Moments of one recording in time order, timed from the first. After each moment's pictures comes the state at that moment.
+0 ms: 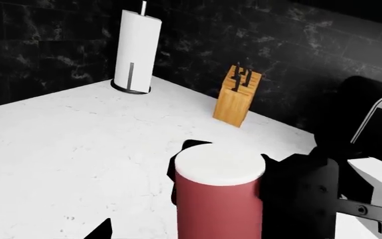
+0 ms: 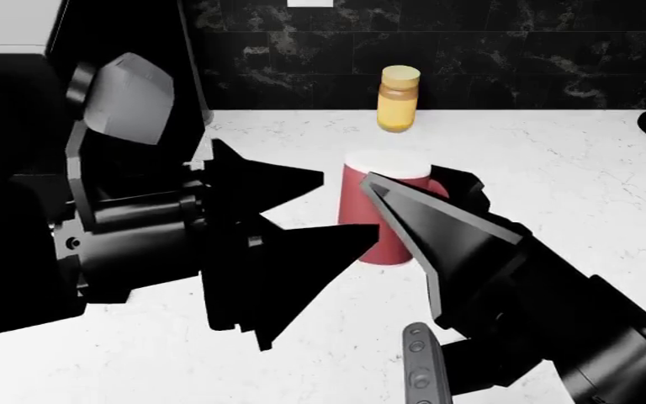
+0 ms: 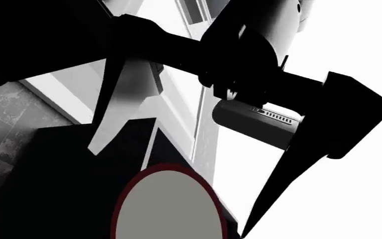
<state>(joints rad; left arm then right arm) -1.10 -0.56 0.17 0.32 -2.02 -1.25 -0.29 1.13 1.06 -1.42 -0.59 -1.35 0.50 0.36</state>
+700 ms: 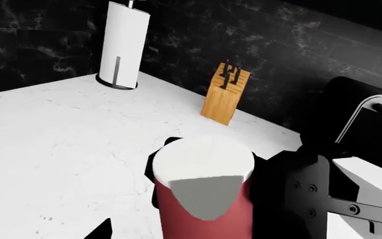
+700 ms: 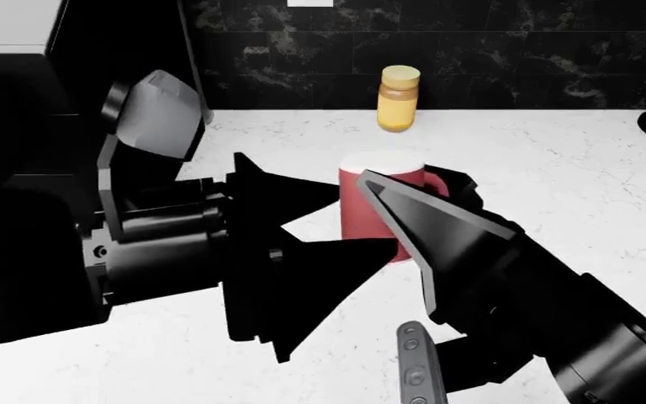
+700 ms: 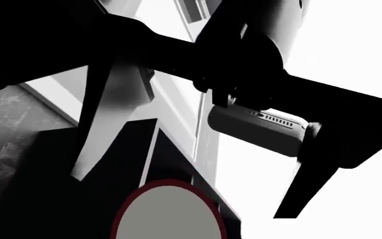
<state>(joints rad) -1.07 -0.53 0.20 0.32 -2.00 -1.22 -0.27 1.12 1.04 -1.41 -0.57 -1.34 0.49 0.37</state>
